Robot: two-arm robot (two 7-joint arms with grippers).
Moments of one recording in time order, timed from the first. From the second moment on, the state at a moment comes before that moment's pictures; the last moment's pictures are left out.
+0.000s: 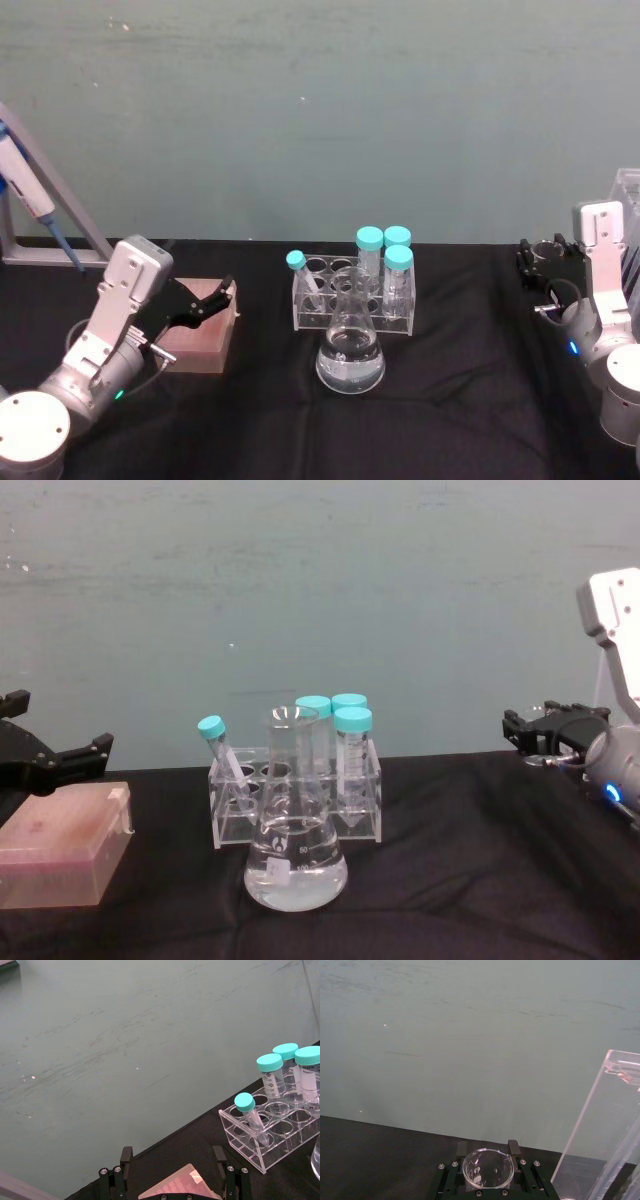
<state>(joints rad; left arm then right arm) -0.20 0.60 0.45 -1.41 -0.25 -0.12 0.03 0.66 0.06 -0.17 -0.59 0.00 -0.26 0.02</state>
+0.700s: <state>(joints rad) -0.20 0.60 0.45 -1.41 -0.25 -0.12 0.03 0.70 0.04 -0.12 -0.50 -0.04 -0.28 -0.02</state>
